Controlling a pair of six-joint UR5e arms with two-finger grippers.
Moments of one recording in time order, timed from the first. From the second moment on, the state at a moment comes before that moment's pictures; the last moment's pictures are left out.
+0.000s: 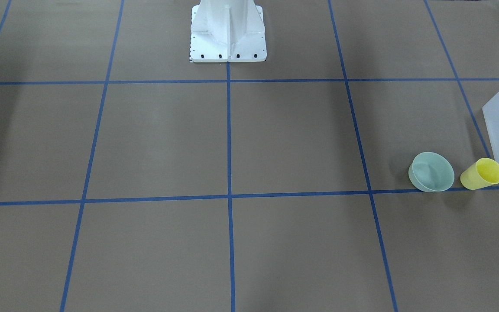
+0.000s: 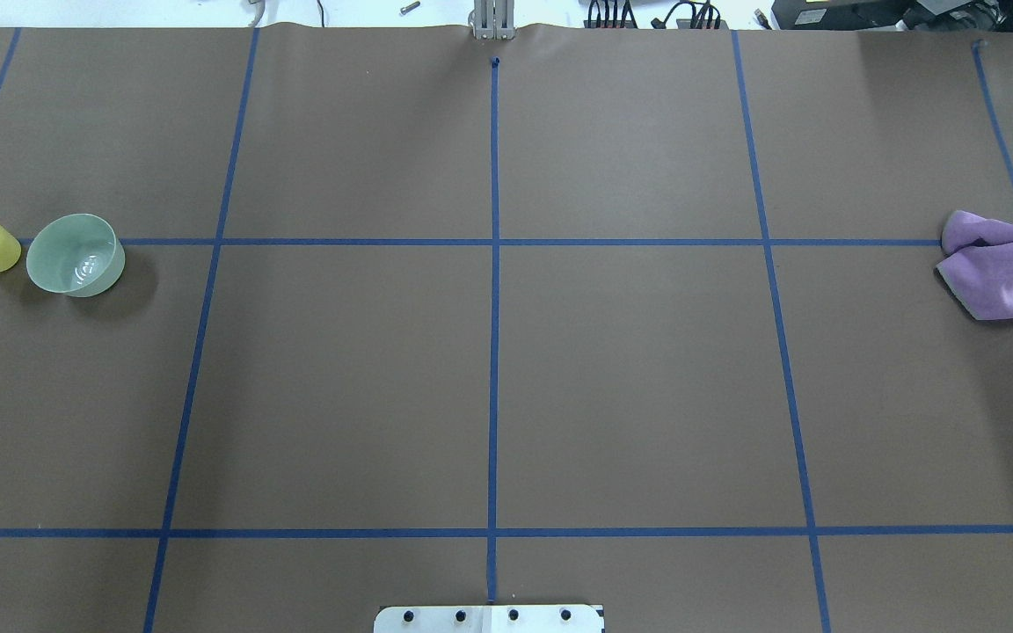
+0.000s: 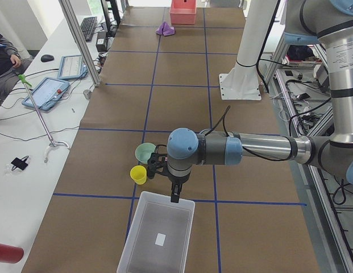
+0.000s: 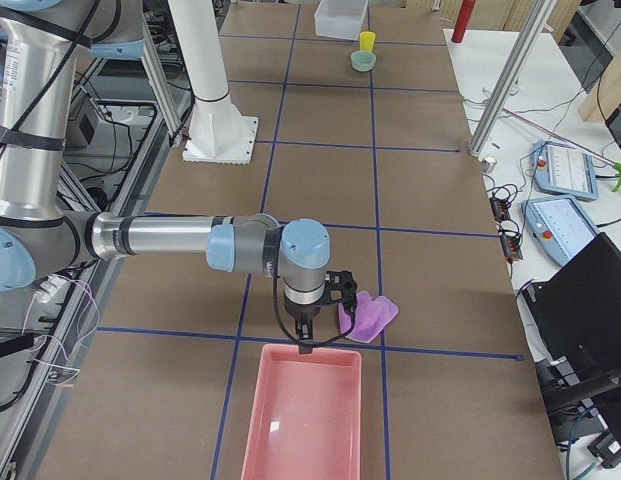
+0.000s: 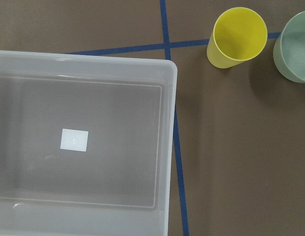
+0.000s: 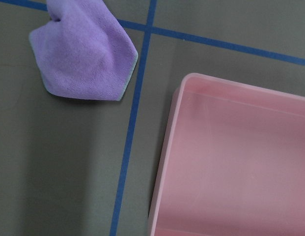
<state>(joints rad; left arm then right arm) -1.66 -1.32 -1.89 -1.51 -2.38 0.16 1.58 -1.78 1.86 -1.68 2.25 -0.19</state>
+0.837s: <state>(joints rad) -1.66 -1.32 -1.97 -1.54 -2.33 0.21 1.56 -1.73 1.86 -1.64 2.37 -0.19</state>
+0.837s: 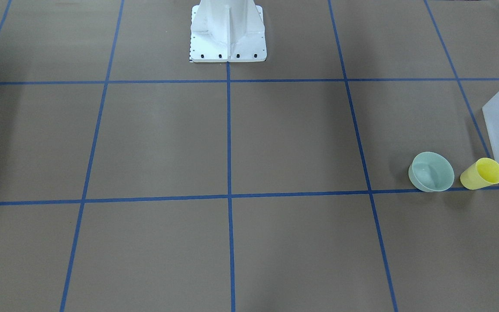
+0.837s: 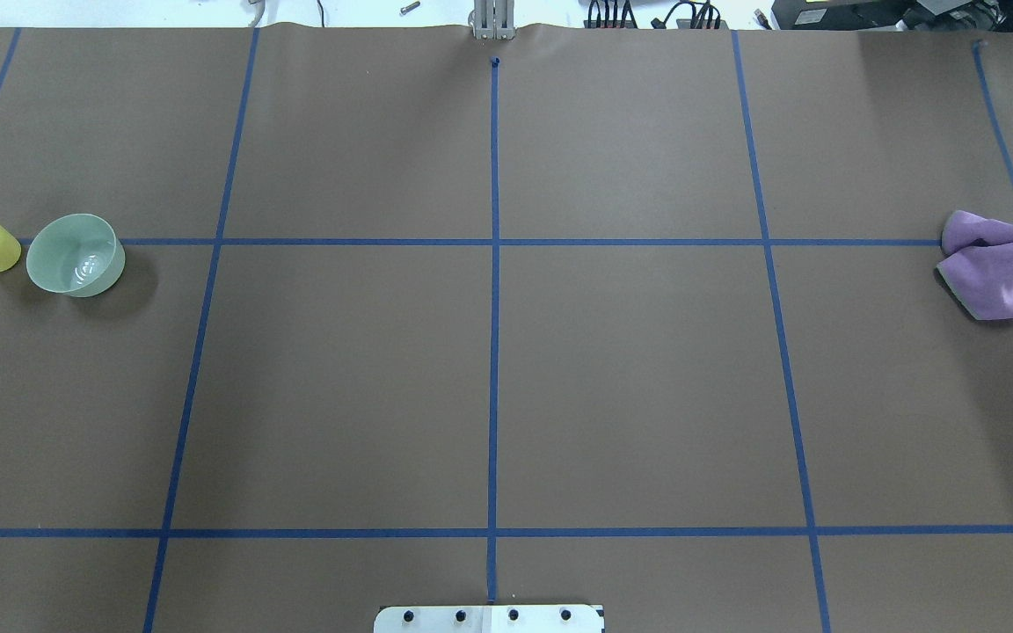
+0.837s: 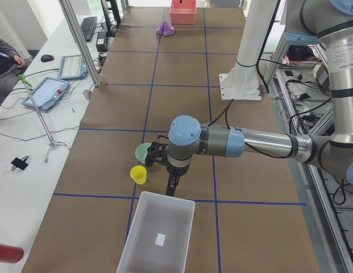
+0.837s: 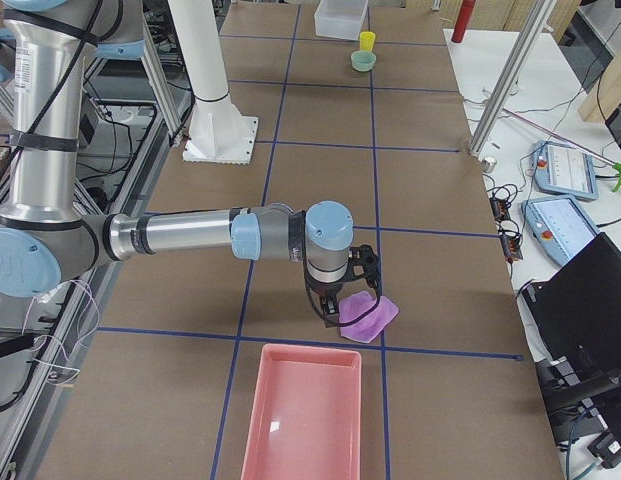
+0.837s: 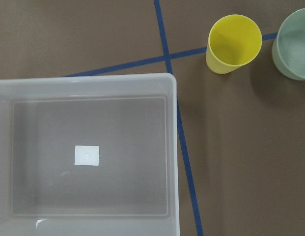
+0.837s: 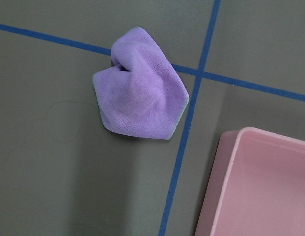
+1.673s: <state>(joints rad) -1.60 -1.56 -1.79 -1.73 -2.40 0.16 1.54 -1.79 1.86 -1.23 2.35 0.03</state>
